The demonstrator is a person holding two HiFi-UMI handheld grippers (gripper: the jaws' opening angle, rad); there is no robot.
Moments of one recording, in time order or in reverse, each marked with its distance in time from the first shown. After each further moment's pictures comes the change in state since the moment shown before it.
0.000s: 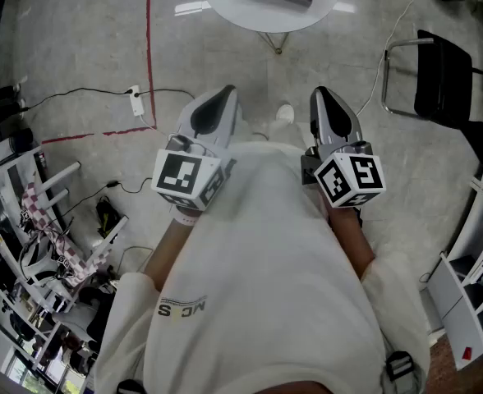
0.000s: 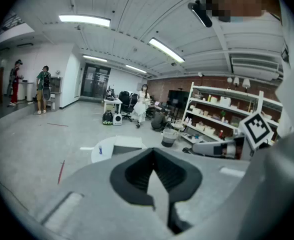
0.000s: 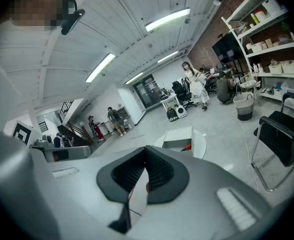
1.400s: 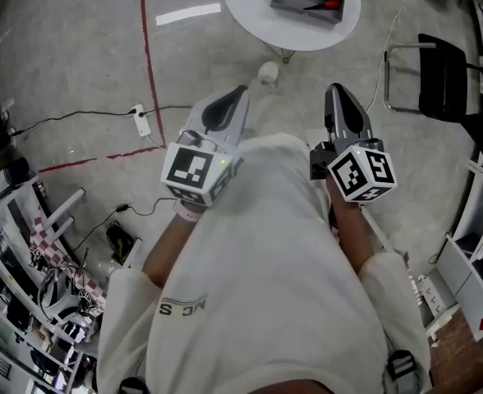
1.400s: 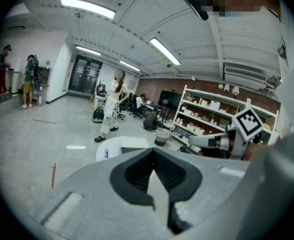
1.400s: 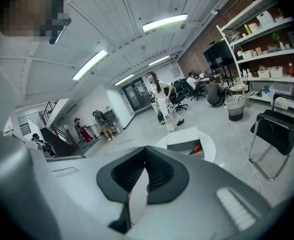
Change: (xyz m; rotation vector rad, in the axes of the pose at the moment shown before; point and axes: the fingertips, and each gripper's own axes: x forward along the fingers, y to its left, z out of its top) left arm -0.014 0.192 0.018 -0.001 0.023 -0.162; right arm 0.149 0.100 -0.007 0.045 -0.054 -0.152
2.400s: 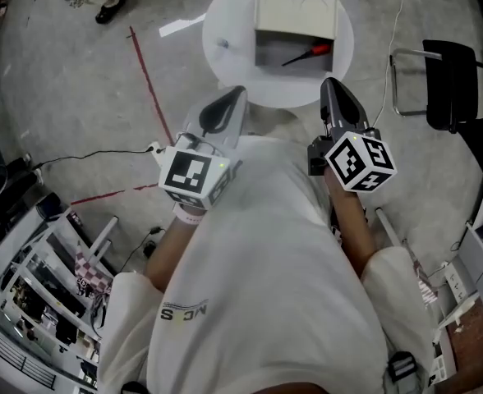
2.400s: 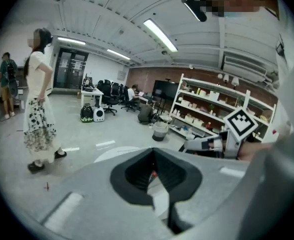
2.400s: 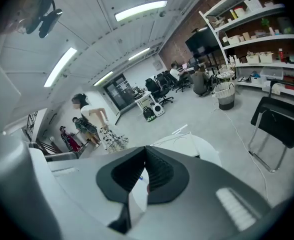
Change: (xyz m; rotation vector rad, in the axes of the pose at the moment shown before) left arm 0.272 0.106 0.123 0.081 0.131 -0.085; right arm 0.234 -0.150 0.125 0.179 0.058 -0.130
